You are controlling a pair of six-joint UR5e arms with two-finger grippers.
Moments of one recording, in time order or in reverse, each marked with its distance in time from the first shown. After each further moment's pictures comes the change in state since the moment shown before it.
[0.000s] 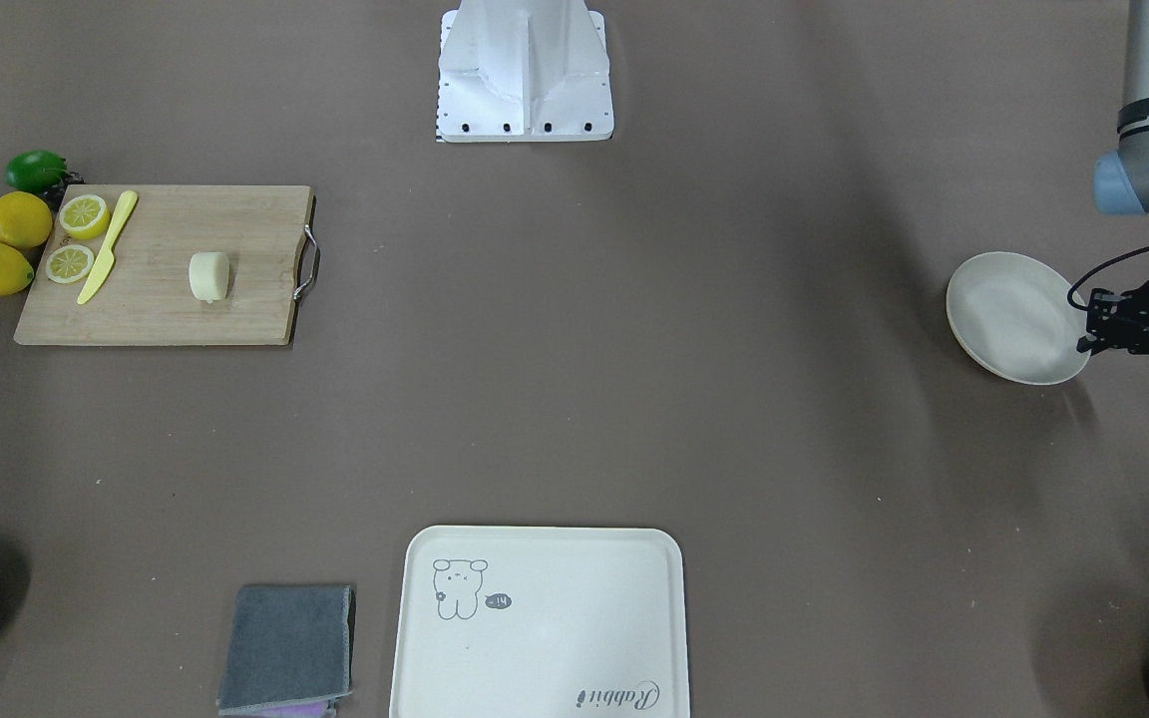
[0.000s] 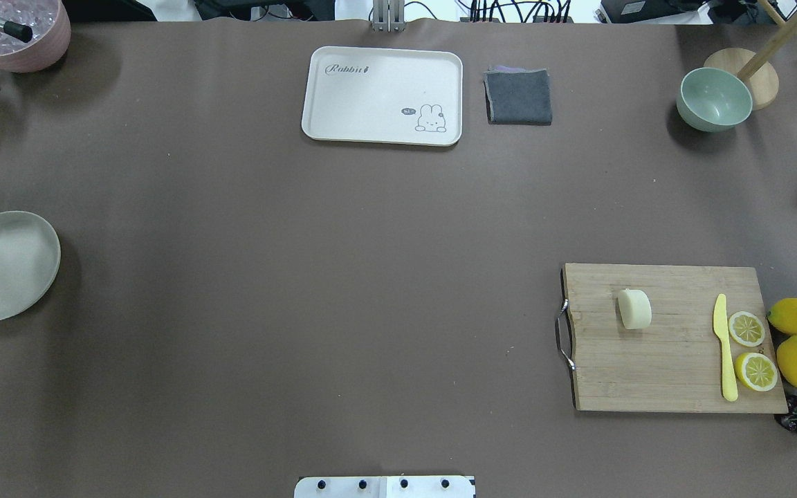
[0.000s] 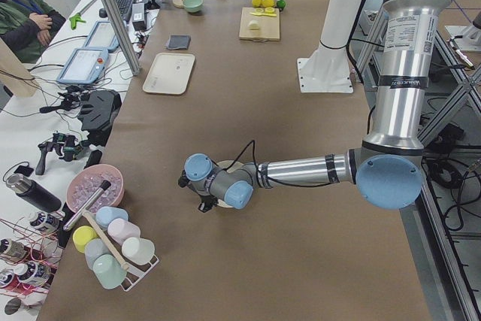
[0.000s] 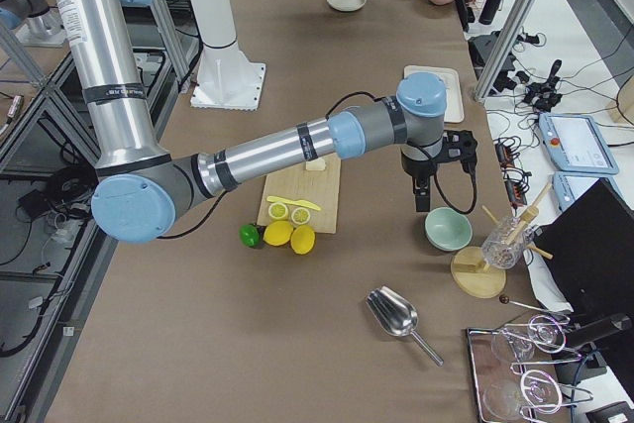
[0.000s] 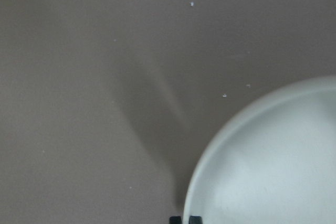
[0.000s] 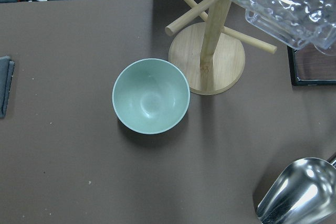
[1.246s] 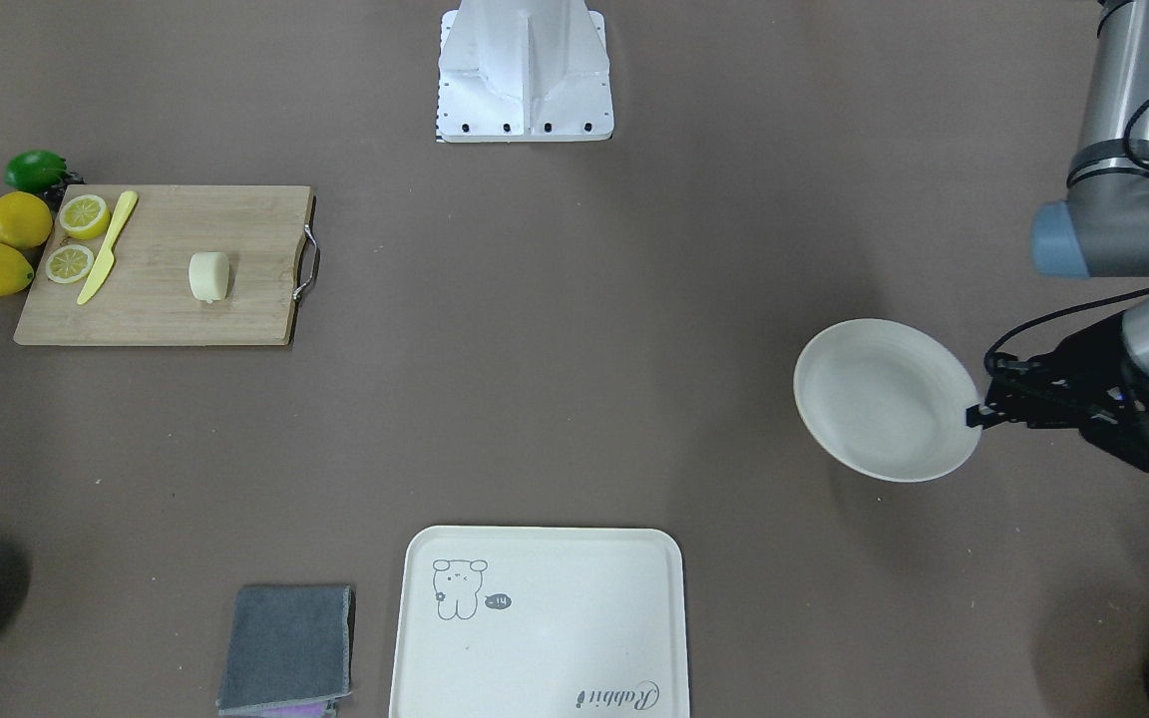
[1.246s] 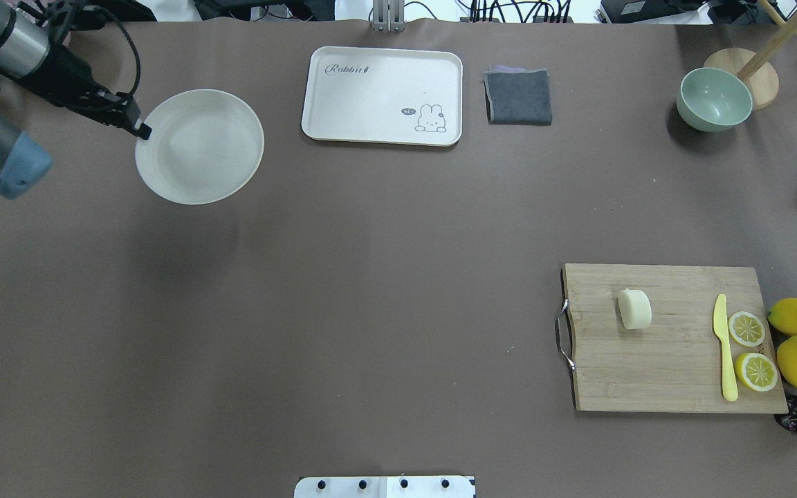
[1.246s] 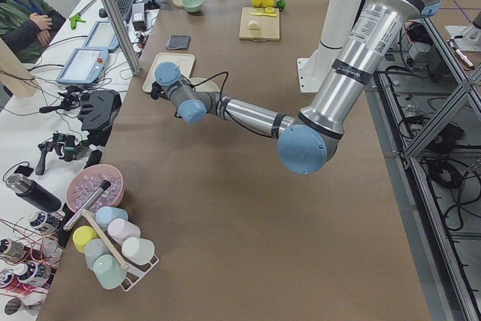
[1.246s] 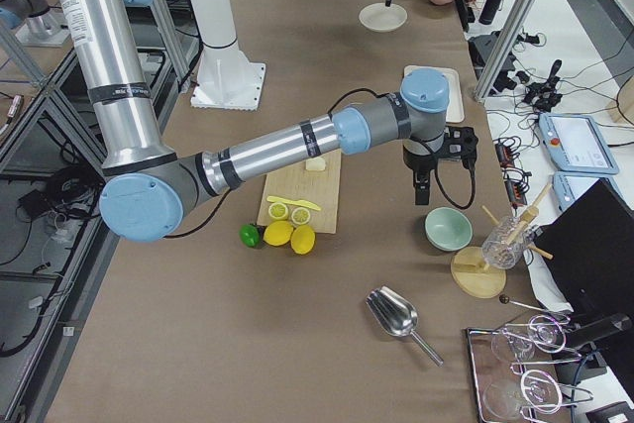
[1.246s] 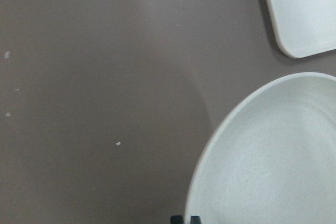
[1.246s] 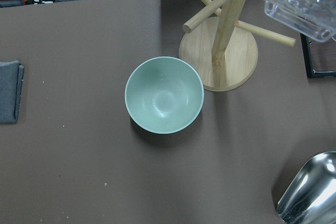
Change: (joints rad) left arm 0.131 -0.437 -0.087 0.012 -0.095 -0.728; right arm -0.026 0.018 -0.007 -0.002 0.016 0.062
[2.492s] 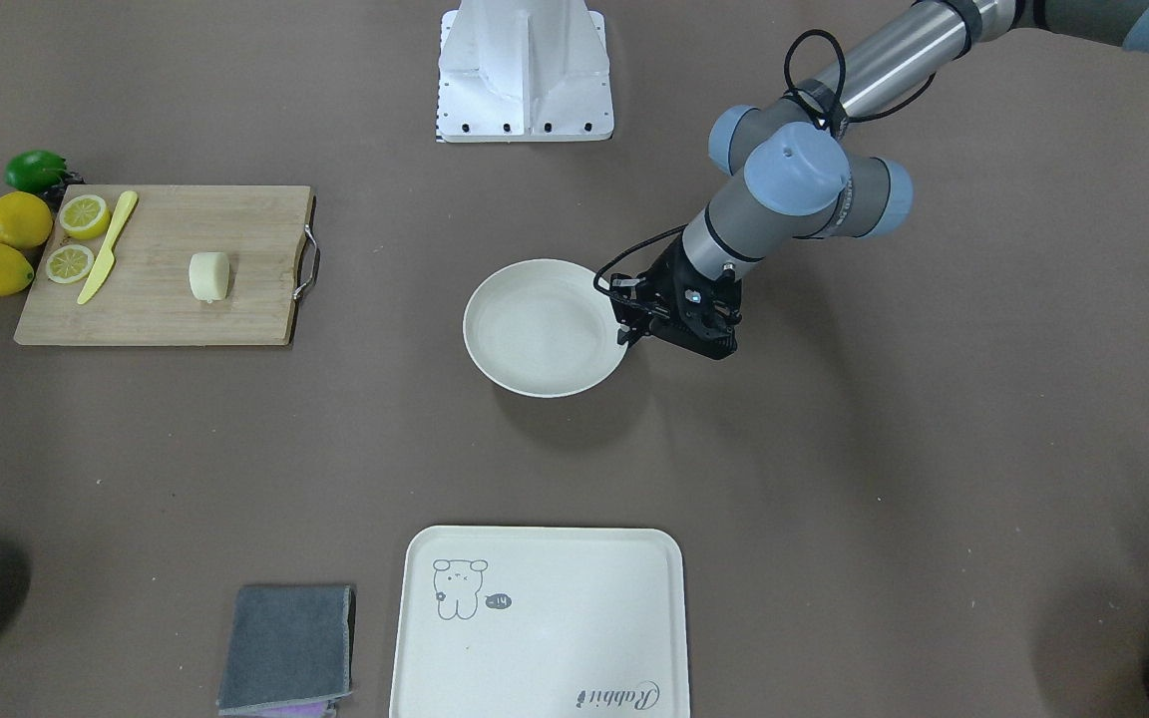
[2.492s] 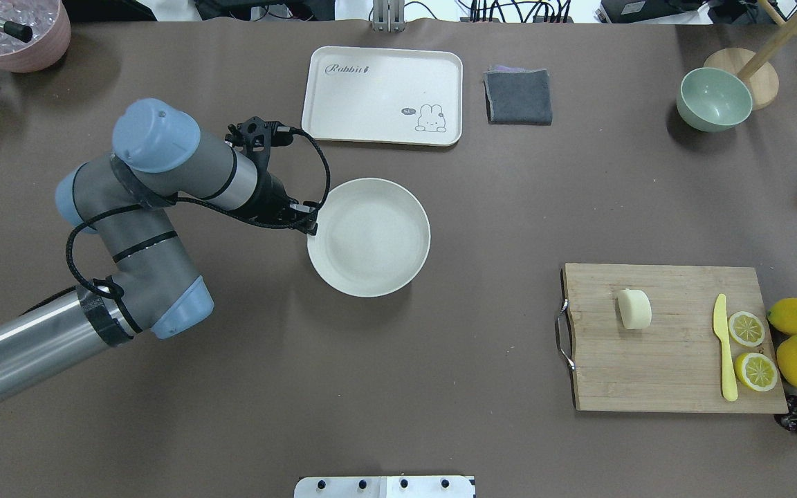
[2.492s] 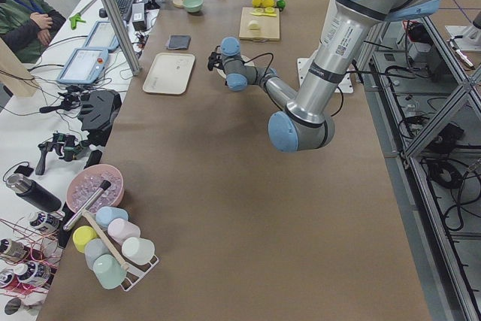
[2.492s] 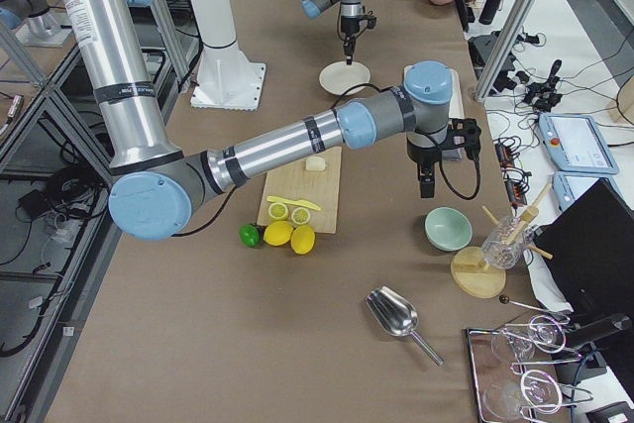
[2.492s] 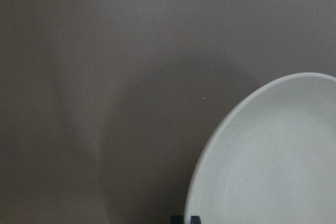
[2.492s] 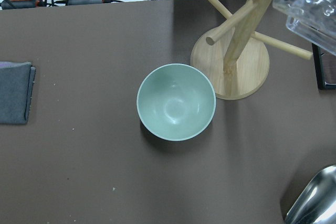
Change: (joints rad) left arm 0.456 -0.063 -0.130 -0.084 0.412 -0.405; right arm -0.014 0.027 0.000 0.006 -0.010 -0.006
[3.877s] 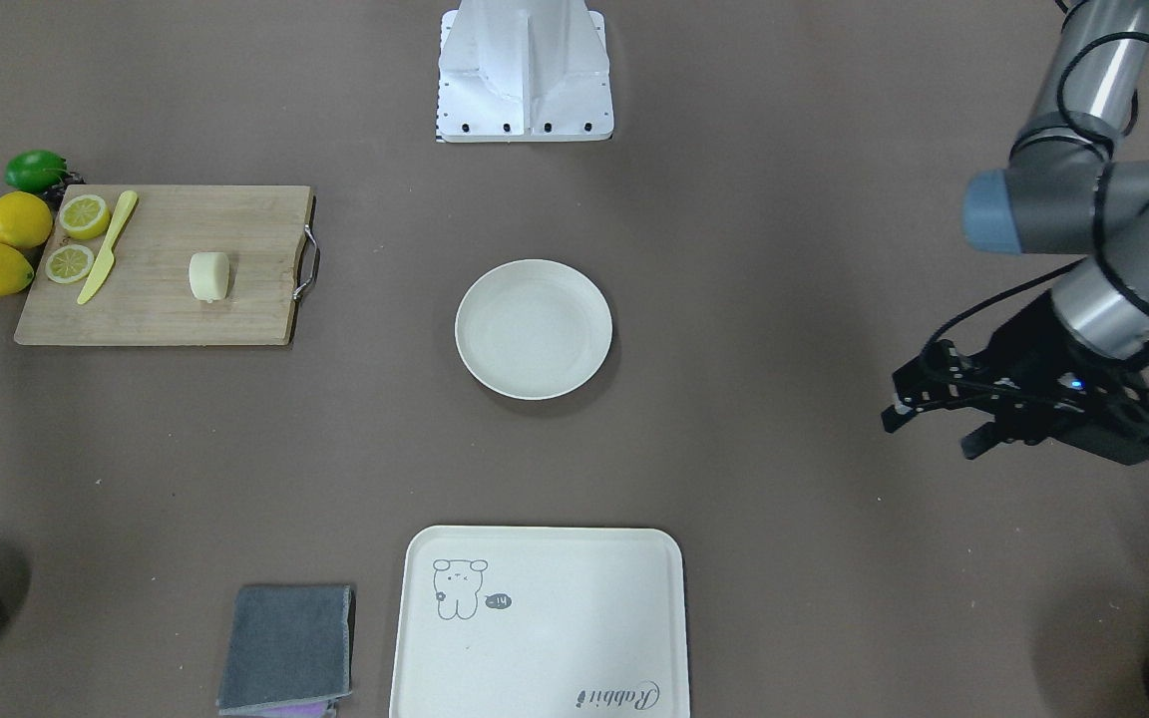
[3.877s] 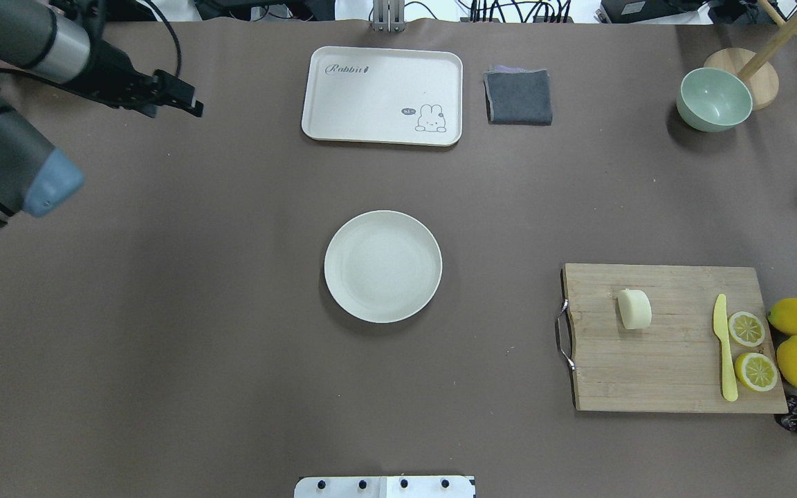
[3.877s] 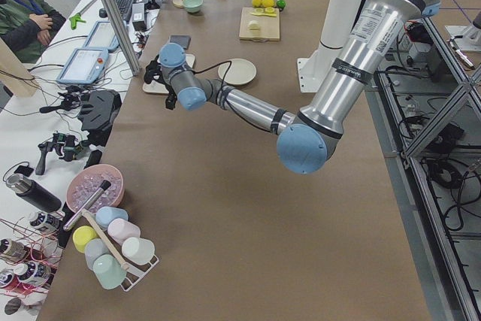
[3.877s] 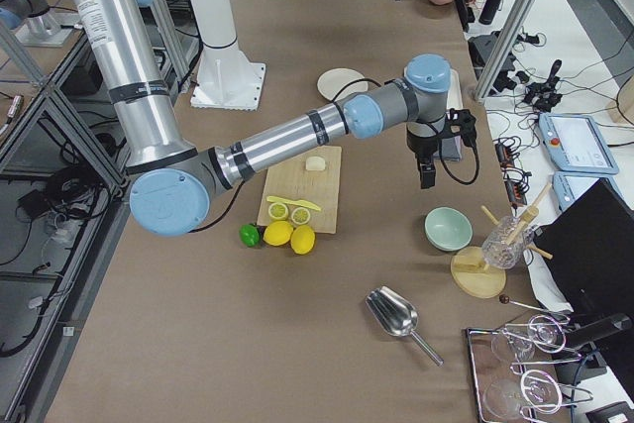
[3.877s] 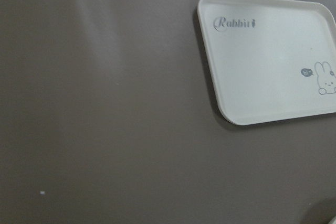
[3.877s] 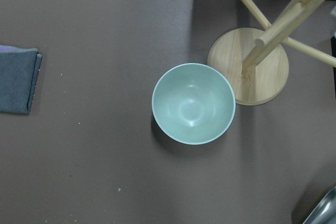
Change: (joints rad) left arm -0.565 0.082 0.064 0.071 -0.319 0.378; right arm -0.109 0.026 0.005 -0.003 -0.055 0.007
